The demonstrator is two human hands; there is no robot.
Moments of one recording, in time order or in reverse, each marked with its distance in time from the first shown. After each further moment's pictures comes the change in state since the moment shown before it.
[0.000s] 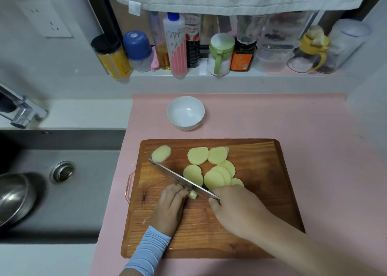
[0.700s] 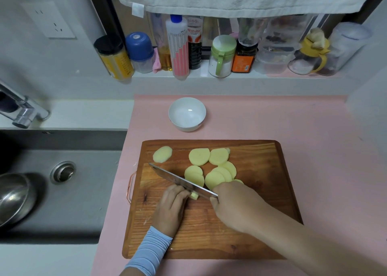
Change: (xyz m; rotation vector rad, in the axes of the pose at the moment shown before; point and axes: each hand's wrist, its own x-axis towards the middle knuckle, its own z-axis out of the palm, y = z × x) left_hand -0.002 -0.001 0.000 -0.031 0.008 -0.016; right_hand 0.008 -0.007 -0.009 -0.110 -0.057 0.004
